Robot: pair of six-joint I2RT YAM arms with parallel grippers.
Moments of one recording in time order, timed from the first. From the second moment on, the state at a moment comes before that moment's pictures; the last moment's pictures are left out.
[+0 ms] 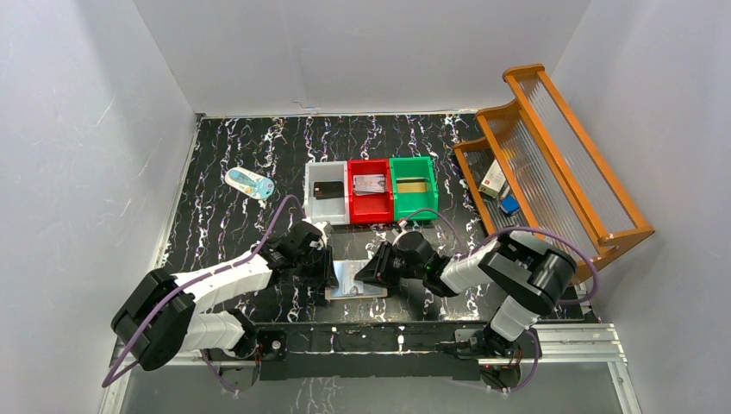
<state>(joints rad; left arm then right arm) -0.74 1.23 0.50 -0.28 0.20 -0.67 0.92 1.60 0.40 0.64 -0.27 1.25</state>
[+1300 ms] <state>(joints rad) -0.74 1.22 0.50 -0.29 0.23 -0.66 0.92 1.72 0.32 0.93 -0.32 1.31</state>
